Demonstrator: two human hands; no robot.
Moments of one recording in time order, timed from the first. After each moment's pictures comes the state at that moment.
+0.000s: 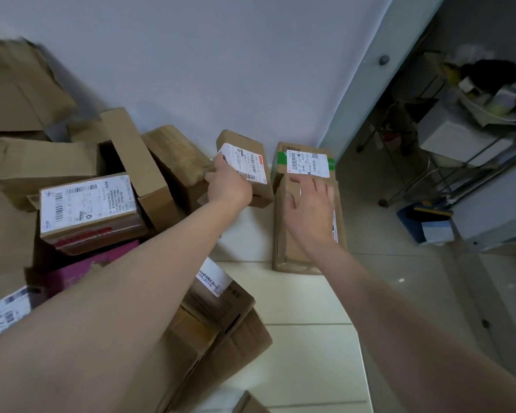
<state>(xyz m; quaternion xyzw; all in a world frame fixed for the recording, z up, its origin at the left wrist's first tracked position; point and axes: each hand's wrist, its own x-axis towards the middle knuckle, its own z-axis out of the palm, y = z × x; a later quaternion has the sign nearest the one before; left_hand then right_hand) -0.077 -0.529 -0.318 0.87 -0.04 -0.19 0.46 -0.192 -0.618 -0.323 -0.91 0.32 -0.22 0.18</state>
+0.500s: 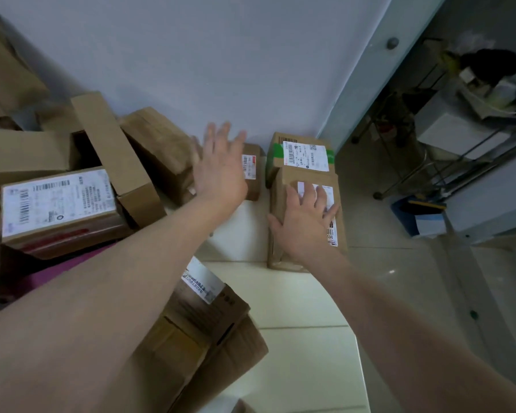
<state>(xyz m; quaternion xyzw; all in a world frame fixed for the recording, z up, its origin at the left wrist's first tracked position) -0.057 -0.532 -0.336 0.94 -0.30 0.04 0.13 -0.194 -0.622 -0.350 -0.94 0.34 0.04 0.07</state>
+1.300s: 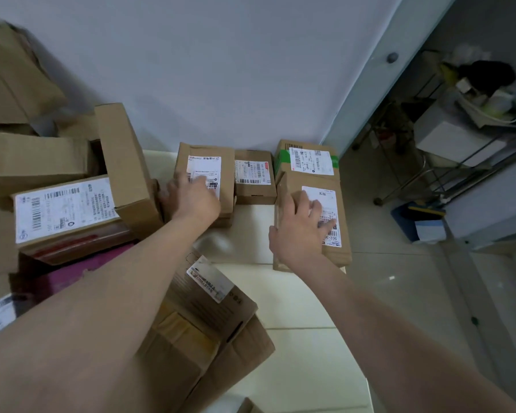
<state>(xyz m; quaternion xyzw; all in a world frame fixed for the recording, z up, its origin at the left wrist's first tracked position) -0.041 -0.480 -0.372 0.97 -0.13 -0.13 0.17 -0.190 -0.598 -0.354 -0.93 0.37 0.07 0.06</state>
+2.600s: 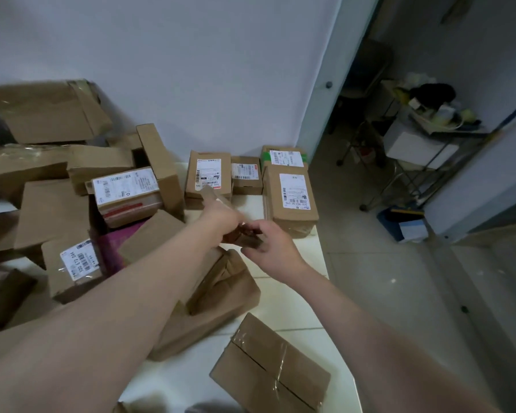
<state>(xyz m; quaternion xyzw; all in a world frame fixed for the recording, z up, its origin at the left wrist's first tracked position) -0.209 -0.420 -0.254 0.81 0.01 -0.36 0.47 -0.336 -0.497 -0.278 -0.88 0.21 -0.06 0.43</state>
